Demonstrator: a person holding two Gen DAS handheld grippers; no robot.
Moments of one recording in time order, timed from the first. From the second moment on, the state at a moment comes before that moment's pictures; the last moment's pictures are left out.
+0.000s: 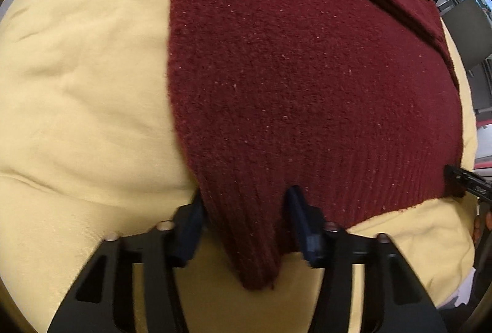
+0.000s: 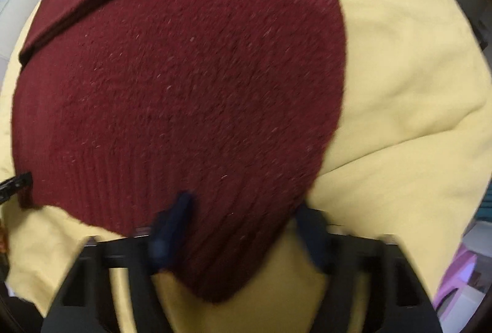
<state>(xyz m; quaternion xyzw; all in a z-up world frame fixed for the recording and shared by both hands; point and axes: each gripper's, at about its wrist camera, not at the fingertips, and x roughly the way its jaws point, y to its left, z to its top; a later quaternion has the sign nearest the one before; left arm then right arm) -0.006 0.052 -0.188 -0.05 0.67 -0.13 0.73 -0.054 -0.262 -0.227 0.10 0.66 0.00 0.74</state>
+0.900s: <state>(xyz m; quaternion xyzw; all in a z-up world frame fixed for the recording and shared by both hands) 0.099 0.075 -0.049 -0.12 0.52 -0.19 0.82 0.018 -0.308 -0.077 0.18 0.47 0.01 0.86</state>
